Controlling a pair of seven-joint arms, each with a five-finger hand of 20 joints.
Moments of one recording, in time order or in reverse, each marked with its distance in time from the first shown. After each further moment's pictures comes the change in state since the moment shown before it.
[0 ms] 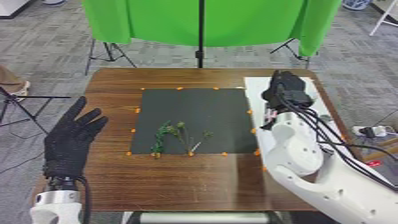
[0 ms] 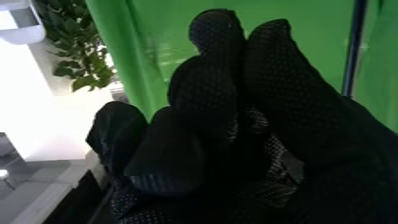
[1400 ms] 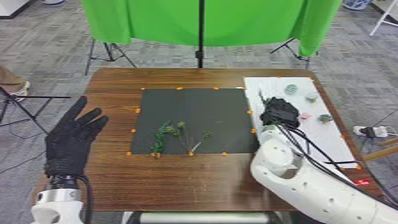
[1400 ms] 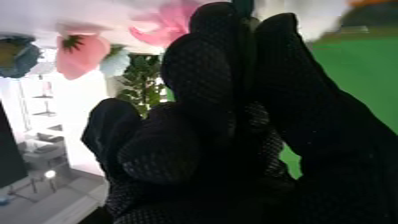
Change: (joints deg) left arm -0.8 -1.5 -0.1 0.0 0.1 -0.1 -1.6; right arm 1.1 -8.0 -4.9 14.9 2.5 -3.0 7.9
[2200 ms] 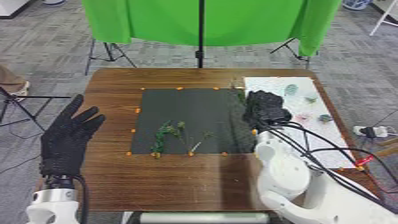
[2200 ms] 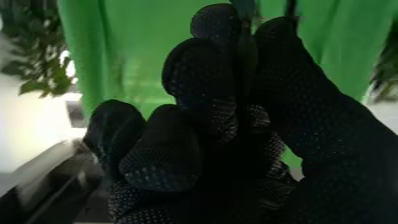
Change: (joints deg) left arm 0.7 1.4 -1.1 -0.4 -0.2 0.2 0.6; right arm -6.5 5.1 2.9 -21.8 -7.1 -15.8 -10.0
